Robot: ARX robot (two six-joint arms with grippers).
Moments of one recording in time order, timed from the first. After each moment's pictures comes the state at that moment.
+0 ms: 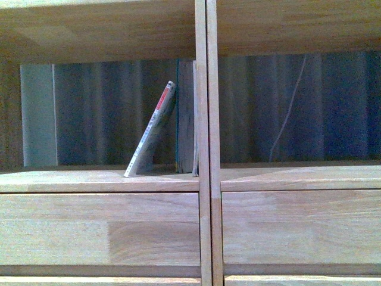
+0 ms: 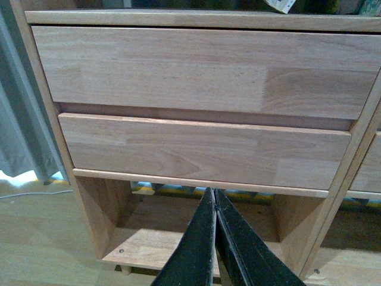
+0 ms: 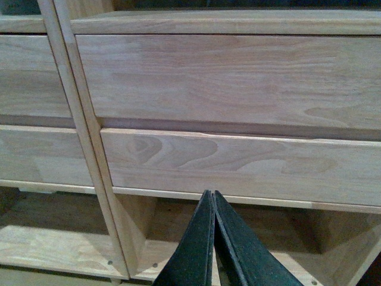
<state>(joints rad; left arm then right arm) 0.00 0.31 0.01 0.31 0.00 0.00 0.00 0.52 0.09 0.43 0.00 0.01</state>
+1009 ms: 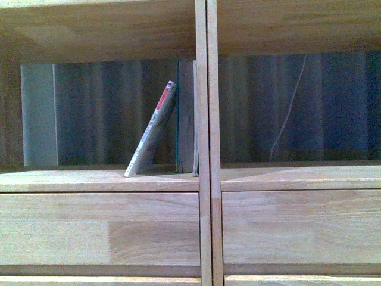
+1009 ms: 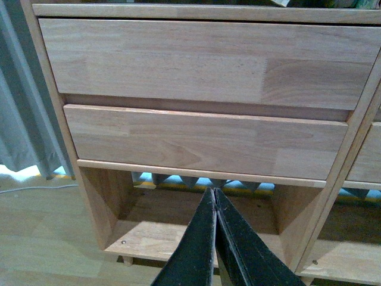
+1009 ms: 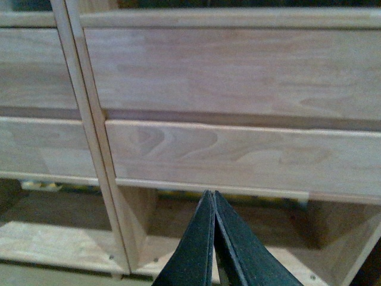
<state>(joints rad) 0.00 0.01 0.01 0.00 0.00 0.00 0.00 0.14 0.01 0.13 0.00 0.01</state>
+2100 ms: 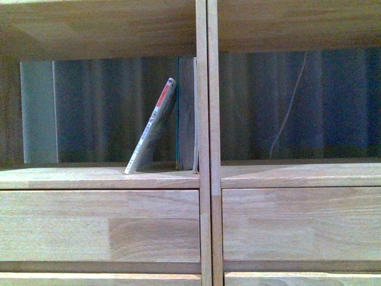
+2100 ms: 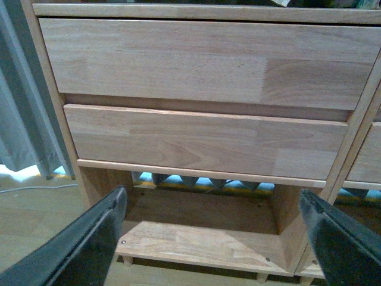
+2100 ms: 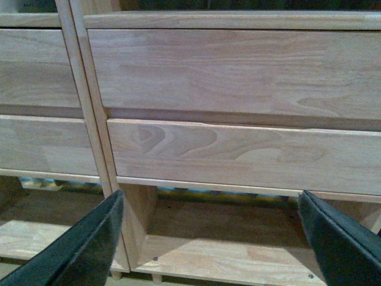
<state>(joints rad) 0.00 0.01 0.01 0.00 0.00 0.00 0.00 0.01 0.01 0.00 0.00 0.00</state>
